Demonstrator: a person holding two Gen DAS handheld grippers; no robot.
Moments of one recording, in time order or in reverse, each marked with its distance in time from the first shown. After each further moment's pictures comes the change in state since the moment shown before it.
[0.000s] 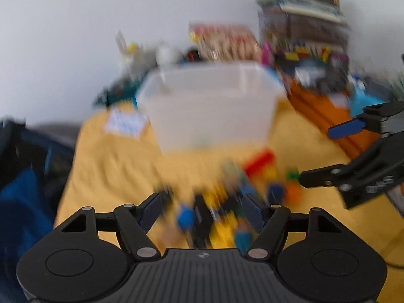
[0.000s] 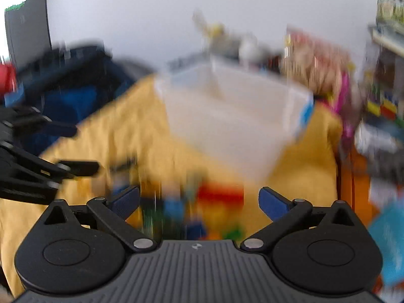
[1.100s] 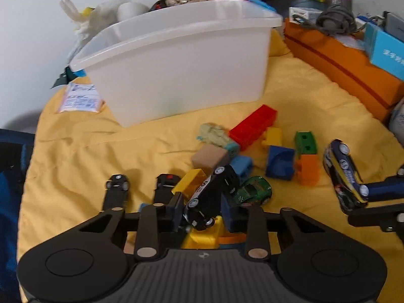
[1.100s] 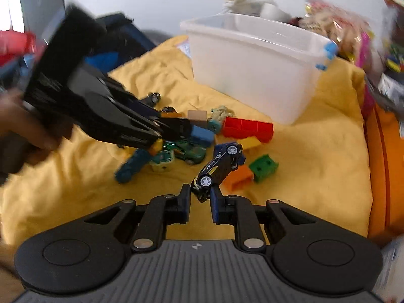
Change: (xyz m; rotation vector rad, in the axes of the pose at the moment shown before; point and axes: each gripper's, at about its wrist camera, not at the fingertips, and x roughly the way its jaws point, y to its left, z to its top) left arm 0.107 -0.032 0.008 0.121 0.160 -0.033; right arm 0.001 0.002 -0.076 0.004 0.033 0.127
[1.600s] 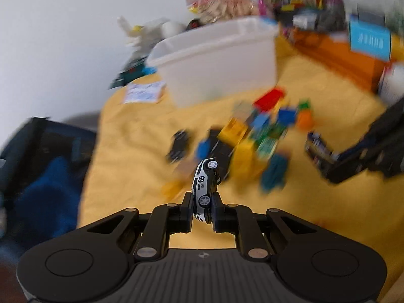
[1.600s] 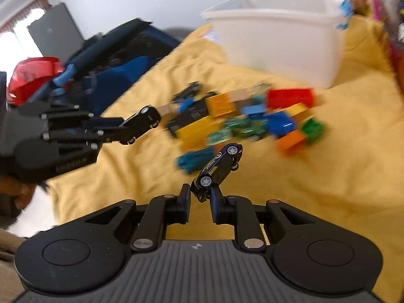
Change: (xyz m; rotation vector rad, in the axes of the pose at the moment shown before) left arm -0.112 -0.005 -0.096 0.041 -0.048 0.254; right arm 0.001 0.017 -0.009 0.154 0.064 0.258
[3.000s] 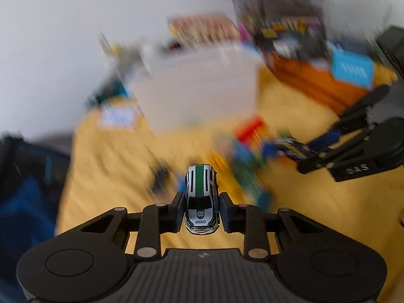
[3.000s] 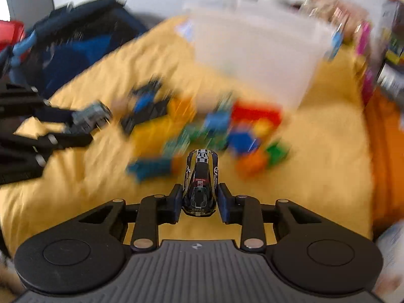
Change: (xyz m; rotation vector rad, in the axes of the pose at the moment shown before) left arm 0.013 0.032 0.045 -0.031 -0.162 -0.179; right arm 0.012 0.014 0.030 -0.155 0.002 -0.355
